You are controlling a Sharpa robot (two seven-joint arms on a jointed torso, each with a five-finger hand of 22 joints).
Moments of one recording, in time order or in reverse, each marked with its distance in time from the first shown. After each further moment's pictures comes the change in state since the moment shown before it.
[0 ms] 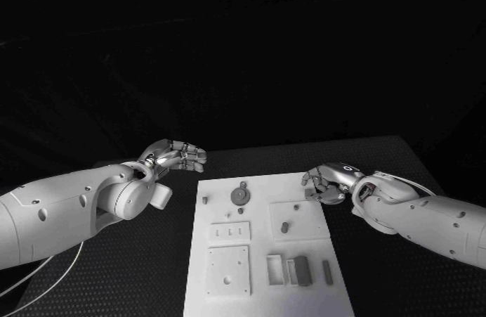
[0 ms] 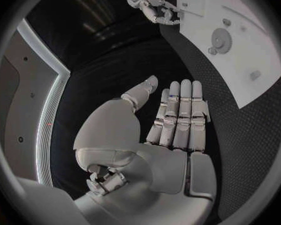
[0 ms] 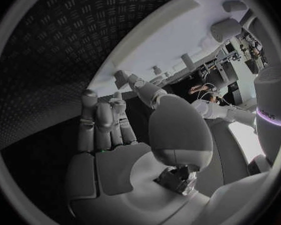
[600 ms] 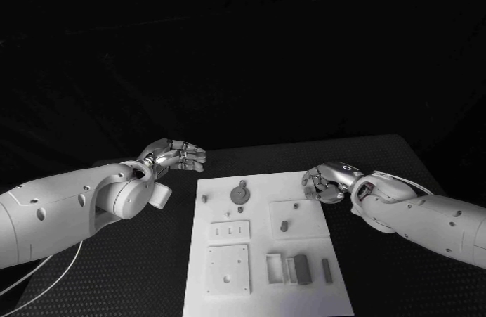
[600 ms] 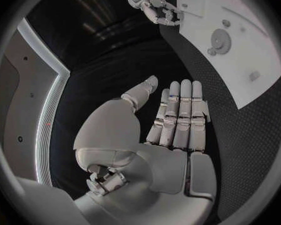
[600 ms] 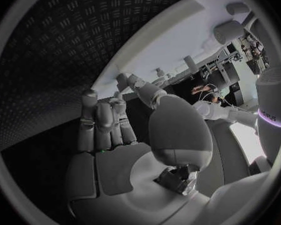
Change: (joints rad) left arm 0.000 -0.004 0.000 0.003 0.000 0.004 -0.004; left_hand 0.000 0.000 0.000 0.000 0.000 0.000 0.000 0.000 0.000 0.000 0.000 -0.004 0.001 0.000 0.000 -0.005 0.001 0.000 0.000 0.000 0.000 0.000; right arm -0.005 0.011 0.000 -0.020 -0.005 -0.001 -0.007; right_hand -0.004 0.004 -0.003 -0.003 0.000 0.012 -0.005 0.001 0.002 0.004 -0.004 0.000 -0.002 0.000 -0.007 0.000 -0.002 0.000 0.000 0.000 0.004 0.000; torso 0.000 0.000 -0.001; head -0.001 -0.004
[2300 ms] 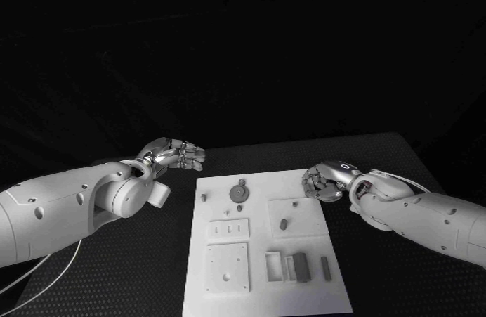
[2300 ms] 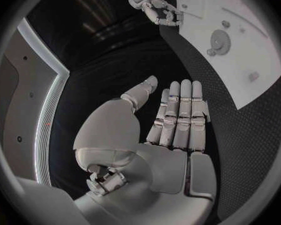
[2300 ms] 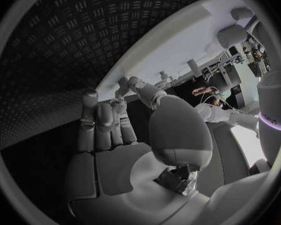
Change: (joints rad) left arm 0.000 -0.001 0.000 0.000 0.000 0.005 -0.007; left_hand -0.007 -0.001 0.000 0.000 0.000 -0.003 0.003 0.000 0.000 0.000 0.000 -0.004 0.000 0.000 0.000 -0.004 0.004 0.000 0.000 0.000 0.000 0.001; right arm -0.004 0.015 0.000 -0.026 -0.020 -0.001 -0.007; right_hand -0.012 0.001 -0.005 0.001 0.000 0.022 0.023 -0.002 0.001 -0.004 -0.010 0.000 -0.009 -0.006 -0.012 0.004 -0.013 0.002 -0.002 -0.006 0.000 0.000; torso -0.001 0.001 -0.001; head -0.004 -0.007
